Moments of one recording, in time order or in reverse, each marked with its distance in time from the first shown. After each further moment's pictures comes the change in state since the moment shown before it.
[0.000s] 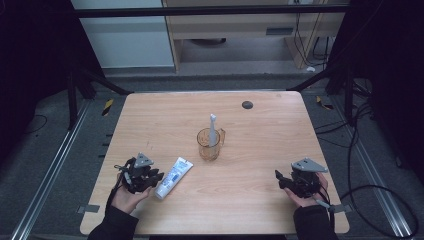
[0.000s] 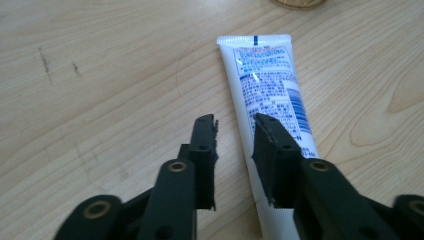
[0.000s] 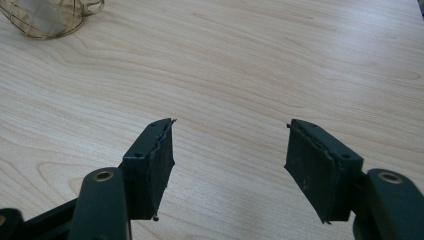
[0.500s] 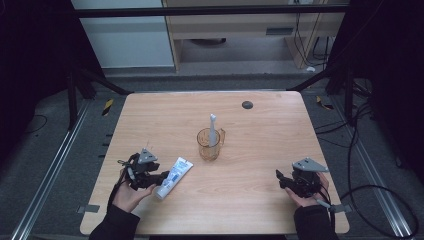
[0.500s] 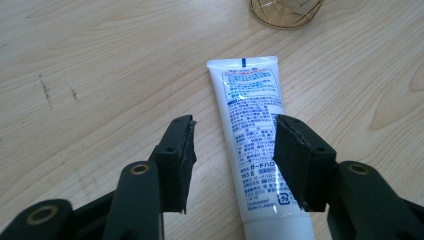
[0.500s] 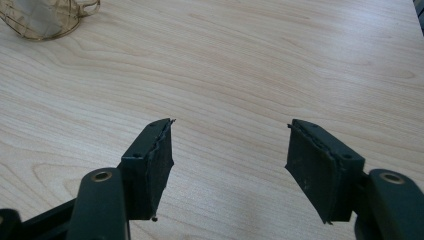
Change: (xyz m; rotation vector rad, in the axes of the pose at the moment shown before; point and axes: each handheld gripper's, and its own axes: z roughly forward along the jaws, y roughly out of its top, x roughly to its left) left arm -0.008 0.017 -0.002 0.009 -0.004 0.033; right arm -0.002 0.000 0.000 0.000 -0.008 0.008
